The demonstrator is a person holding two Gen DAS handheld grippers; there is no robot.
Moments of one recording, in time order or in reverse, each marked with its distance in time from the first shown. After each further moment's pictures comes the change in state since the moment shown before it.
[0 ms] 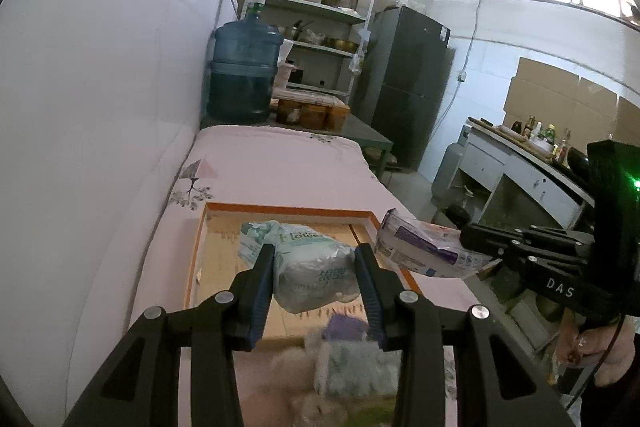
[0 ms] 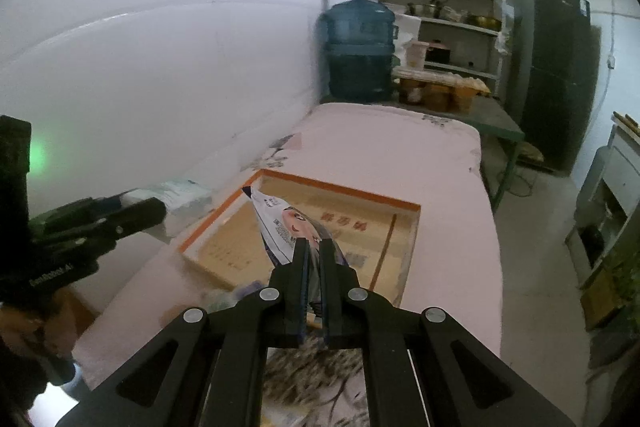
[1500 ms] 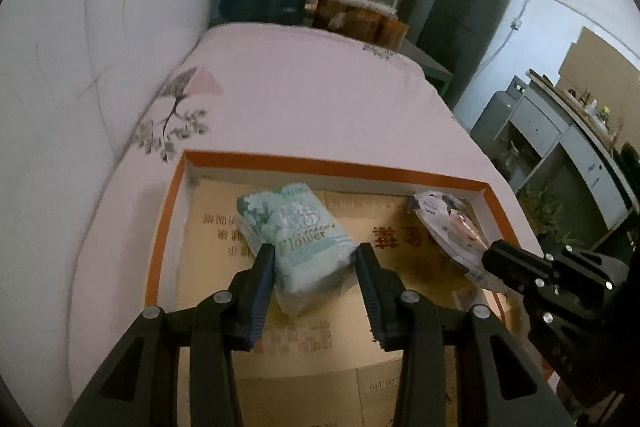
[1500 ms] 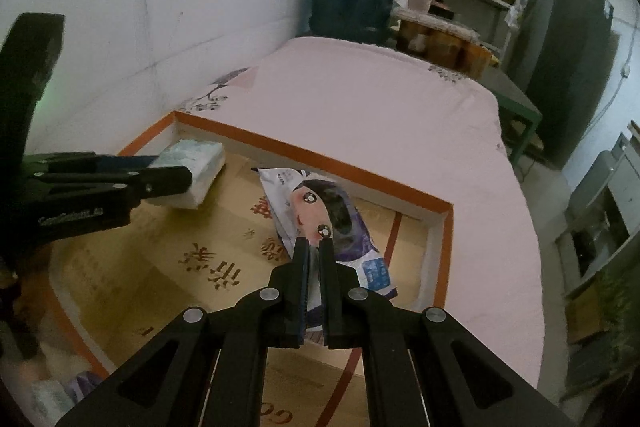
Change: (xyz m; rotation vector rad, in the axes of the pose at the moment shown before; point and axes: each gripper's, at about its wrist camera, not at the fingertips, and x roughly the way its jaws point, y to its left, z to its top) left arm 0.220 0.080 0.006 -0.112 0.326 0.053; right arm 0.218 -0.040 0.001 -0.082 0.183 -0.084
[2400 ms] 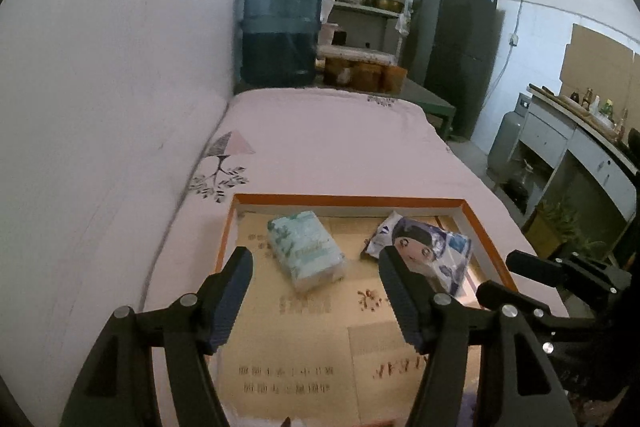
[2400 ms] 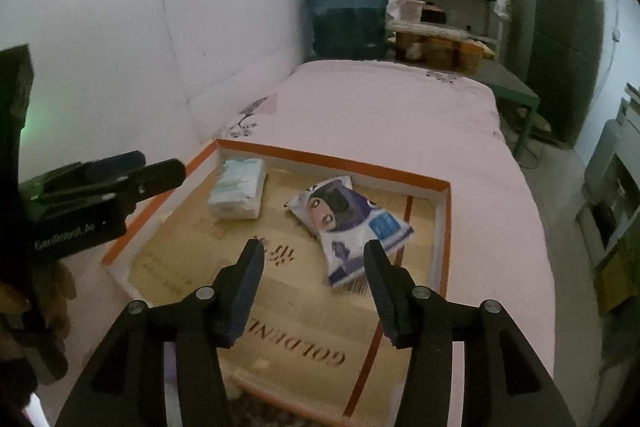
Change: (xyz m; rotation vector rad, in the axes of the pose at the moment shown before) left arm -0.098 -0.037 -0.030 0.085 -0.213 0.134; right arm -0.072 0.010 -0.025 0.129 -0.081 0.076
